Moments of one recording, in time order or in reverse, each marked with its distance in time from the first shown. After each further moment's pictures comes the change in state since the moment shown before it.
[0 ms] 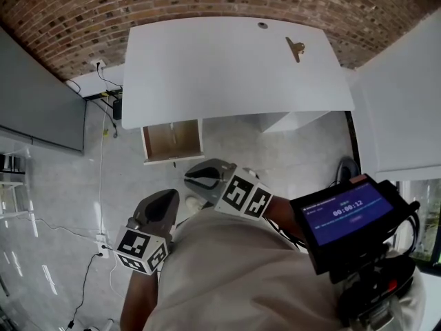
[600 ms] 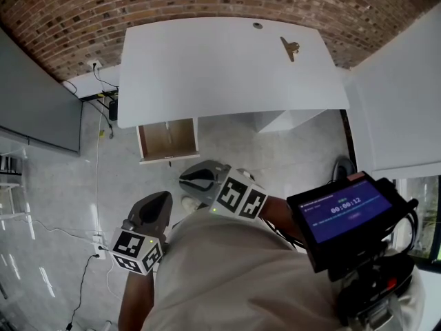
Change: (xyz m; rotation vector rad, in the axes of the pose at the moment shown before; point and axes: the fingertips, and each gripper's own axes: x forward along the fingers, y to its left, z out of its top) left arm -0.004 0.008 -0.014 -0.013 0.018 0.021; right arm 0.003 0.006 -0.001 -0.024 0.008 0.012
